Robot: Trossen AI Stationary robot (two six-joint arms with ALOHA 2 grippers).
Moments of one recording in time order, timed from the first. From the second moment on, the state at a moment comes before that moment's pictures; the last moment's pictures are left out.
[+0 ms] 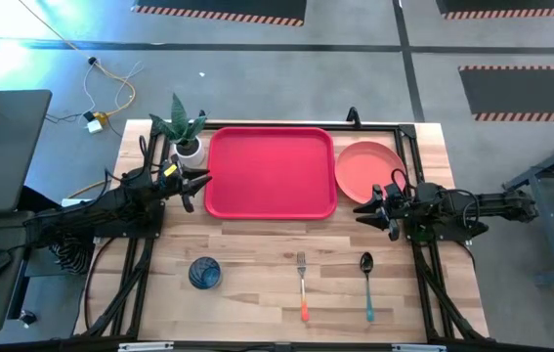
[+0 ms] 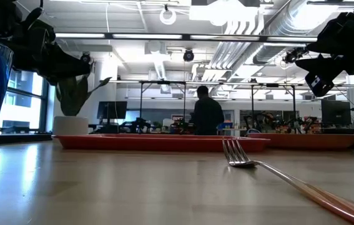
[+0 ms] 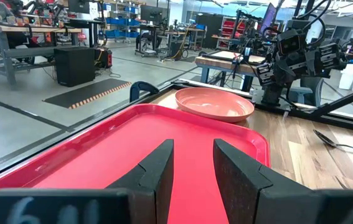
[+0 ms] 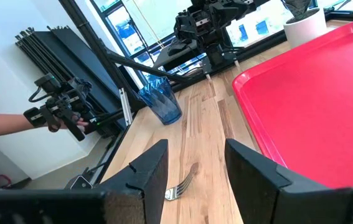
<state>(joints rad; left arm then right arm) 0.35 0.12 0.01 0.07 -0.04 -0.10 0.03 0.09 0.01 0.03 -0.12 0.47</state>
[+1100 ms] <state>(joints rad) 0.35 0.12 0.01 0.21 -0.04 -0.47 0.03 0.09 0.01 0.11 0.09 0.87</state>
